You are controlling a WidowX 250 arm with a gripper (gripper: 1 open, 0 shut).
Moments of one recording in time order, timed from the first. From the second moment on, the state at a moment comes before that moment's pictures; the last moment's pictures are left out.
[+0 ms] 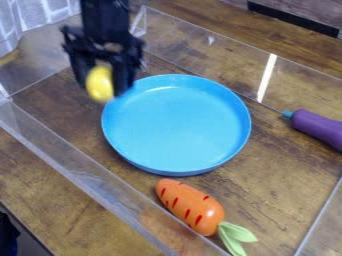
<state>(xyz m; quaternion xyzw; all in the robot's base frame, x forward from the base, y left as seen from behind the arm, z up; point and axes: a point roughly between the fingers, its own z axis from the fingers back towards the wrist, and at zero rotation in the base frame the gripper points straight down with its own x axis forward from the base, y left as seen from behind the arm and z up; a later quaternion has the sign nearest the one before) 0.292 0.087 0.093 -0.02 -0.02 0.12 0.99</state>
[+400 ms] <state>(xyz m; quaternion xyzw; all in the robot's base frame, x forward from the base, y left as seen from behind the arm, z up) 0.290 0.153 0.103 0.00 -0.05 0.13 0.99</state>
